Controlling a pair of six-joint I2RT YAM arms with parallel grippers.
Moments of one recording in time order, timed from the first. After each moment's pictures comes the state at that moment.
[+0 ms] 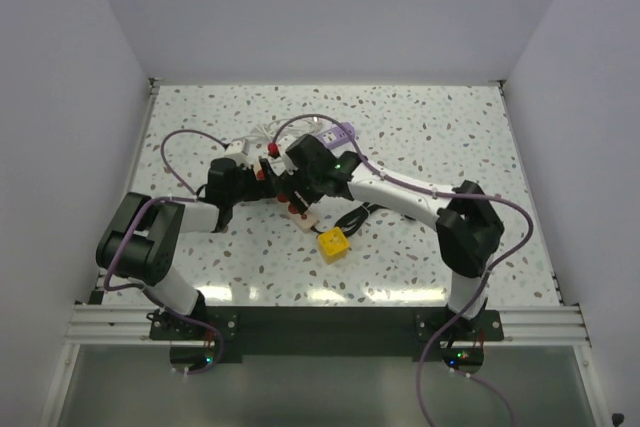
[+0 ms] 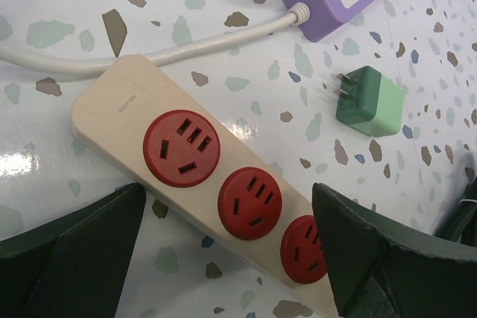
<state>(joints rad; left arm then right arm) -0.25 1.62 0.54 0.58 0.19 -0.44 0.90 1.88 1.49 -0.55 0.10 0.03</state>
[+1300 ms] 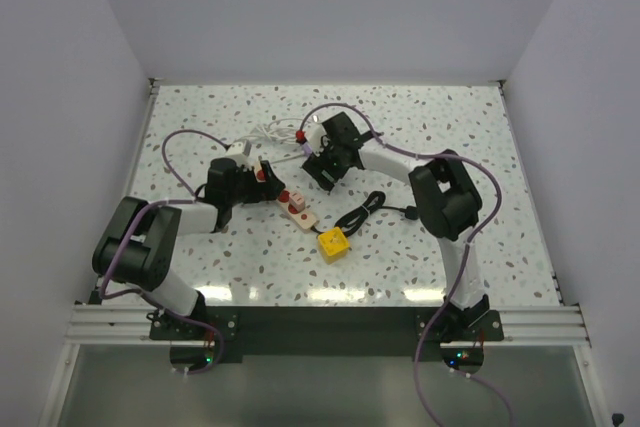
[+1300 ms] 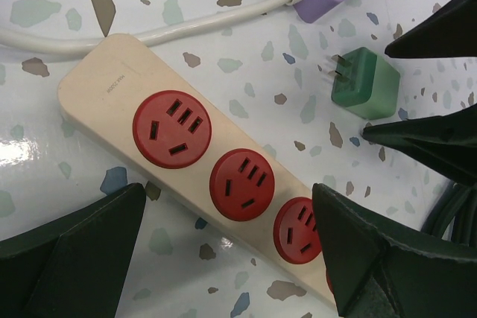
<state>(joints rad) -0.25 1.59 0.54 0.51 0.21 -0.43 0.60 2.13 1.54 -0.40 -0.14 -0.36</state>
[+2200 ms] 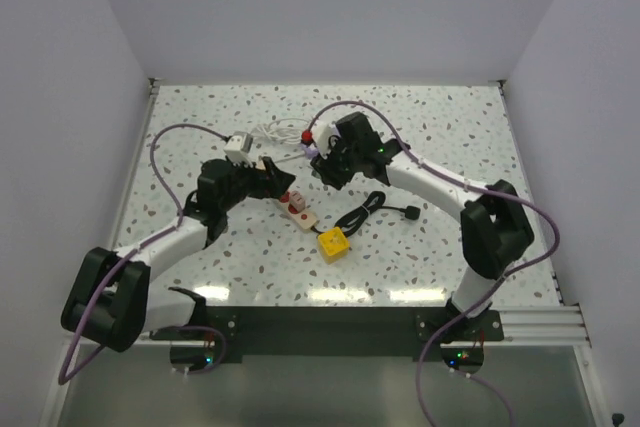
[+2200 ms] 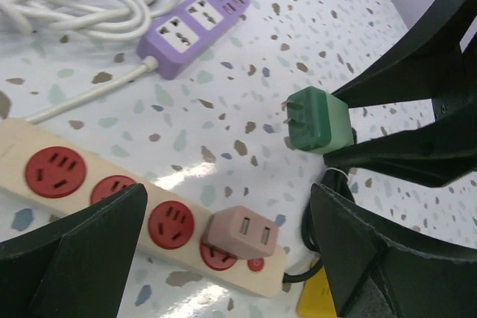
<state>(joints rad) -0.32 1.26 0.50 0.46 0.26 -0.44 0.63 1.78 1.34 -0.39 -0.20 -0.36</state>
